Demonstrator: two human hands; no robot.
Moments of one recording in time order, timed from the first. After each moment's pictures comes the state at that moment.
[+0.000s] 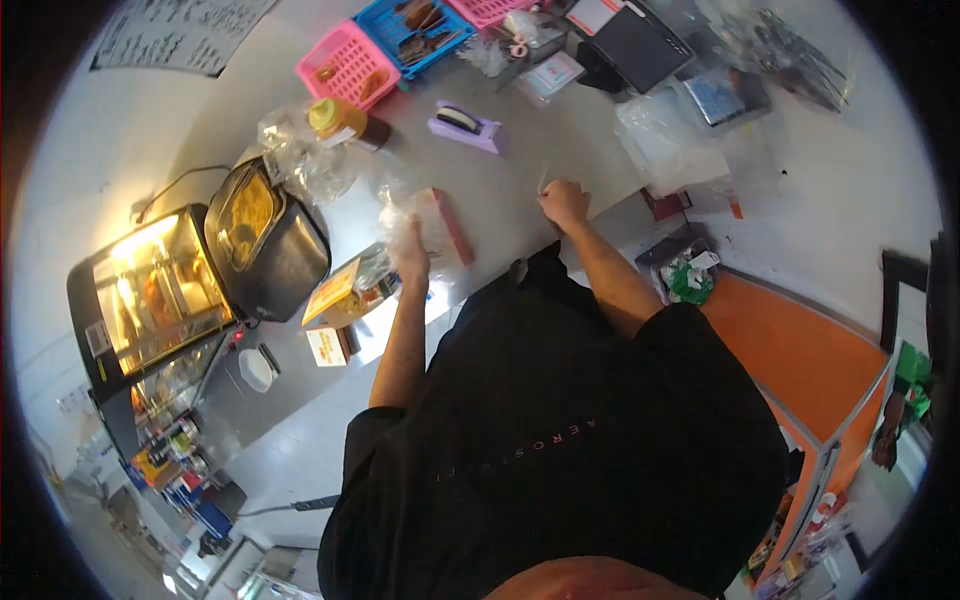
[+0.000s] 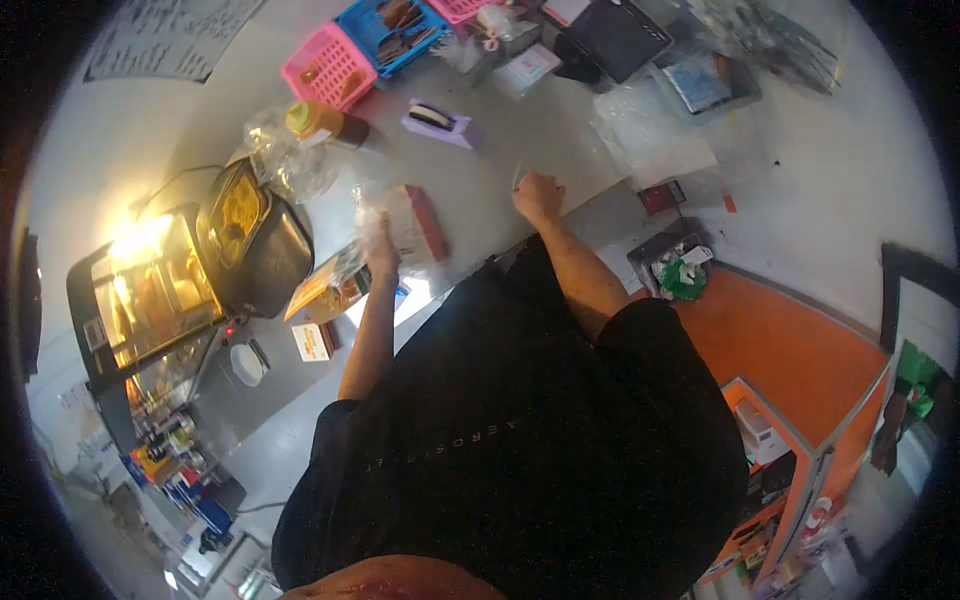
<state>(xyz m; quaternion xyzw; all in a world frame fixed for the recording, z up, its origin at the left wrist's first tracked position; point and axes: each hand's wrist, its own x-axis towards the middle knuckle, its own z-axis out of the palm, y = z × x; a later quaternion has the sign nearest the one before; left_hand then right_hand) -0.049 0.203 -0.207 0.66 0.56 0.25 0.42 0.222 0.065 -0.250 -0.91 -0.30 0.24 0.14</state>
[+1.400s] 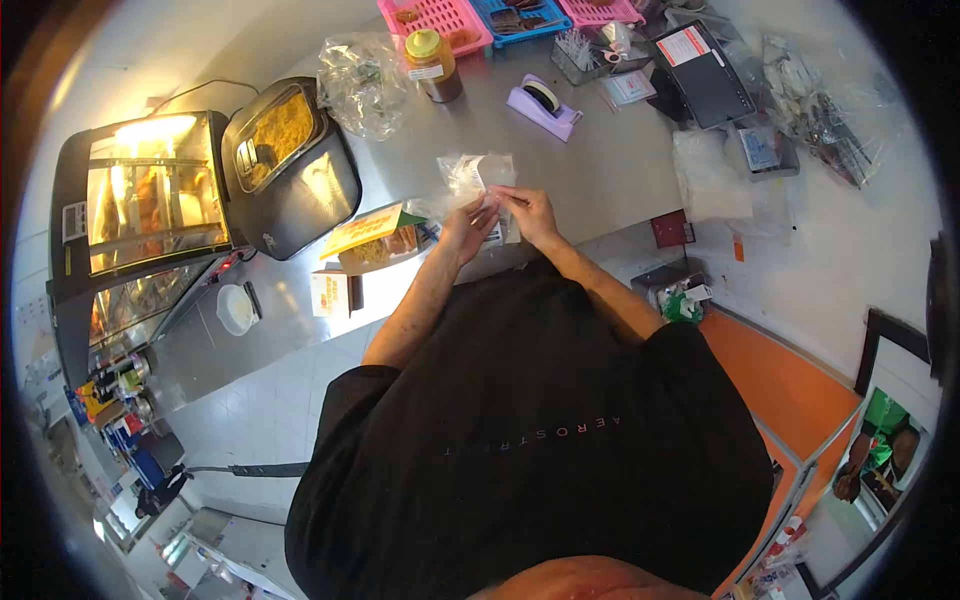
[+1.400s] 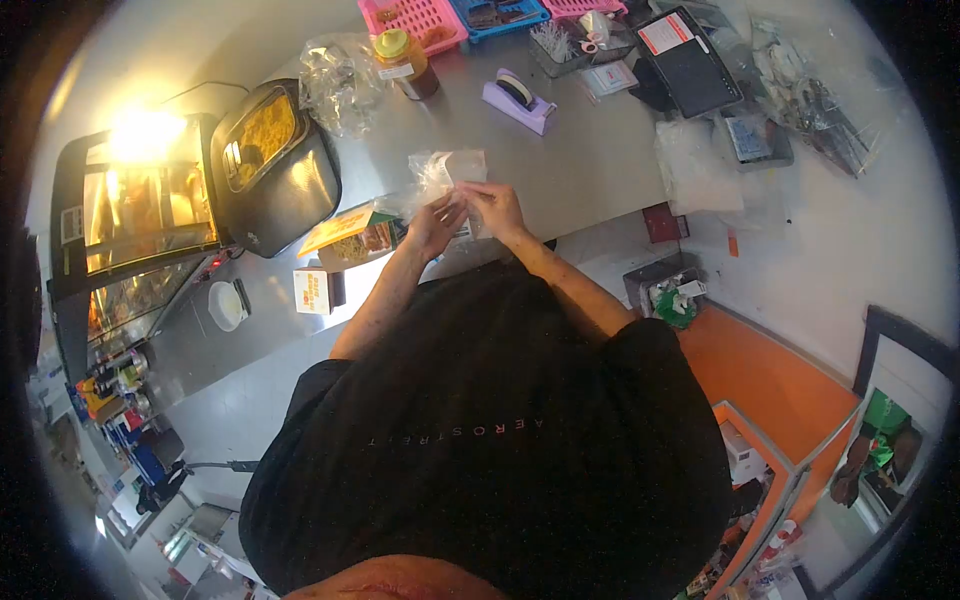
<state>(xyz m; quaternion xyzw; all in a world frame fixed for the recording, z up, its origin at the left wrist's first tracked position) -0.088 0.198 -0.190 0.10 0.47 0.21 0.86 0.053 0.123 -0.198 -0.59 -0.35 0.45 0.57</state>
